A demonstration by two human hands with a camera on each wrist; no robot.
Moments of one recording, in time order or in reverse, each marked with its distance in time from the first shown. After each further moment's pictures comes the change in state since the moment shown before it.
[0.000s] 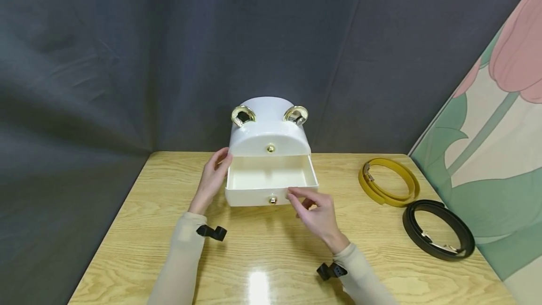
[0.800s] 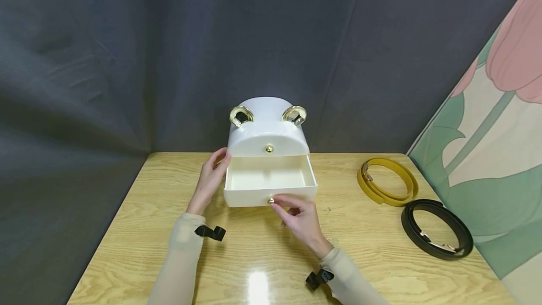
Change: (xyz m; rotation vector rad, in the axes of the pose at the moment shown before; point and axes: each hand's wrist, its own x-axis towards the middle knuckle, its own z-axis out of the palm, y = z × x) left_hand -0.001 0.002 -0.002 -0.003 -0.011 -0.017; right_hand -0.020 0.007 0.035 0.142 -0.044 0.209
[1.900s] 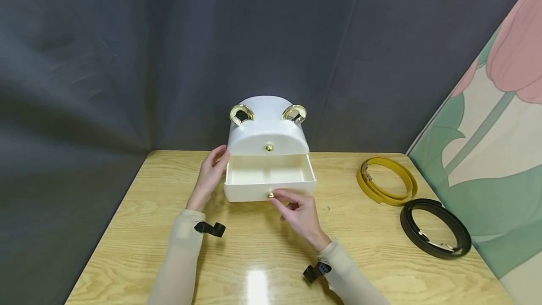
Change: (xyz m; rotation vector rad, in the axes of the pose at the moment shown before) left_hand 0.002 0.004 0.001 -0.005 0.013 -0.006; right_hand 0.007 0.004 -0.002 -0.016 -0.005 0.048
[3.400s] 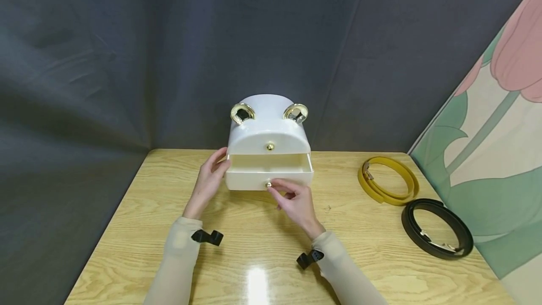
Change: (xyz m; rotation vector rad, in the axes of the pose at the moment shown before) left_hand -0.018 0.005 -0.001 -0.039 -0.029 0.038; right_hand 0.025 0.009 0.007 0.008 0.022 0.061
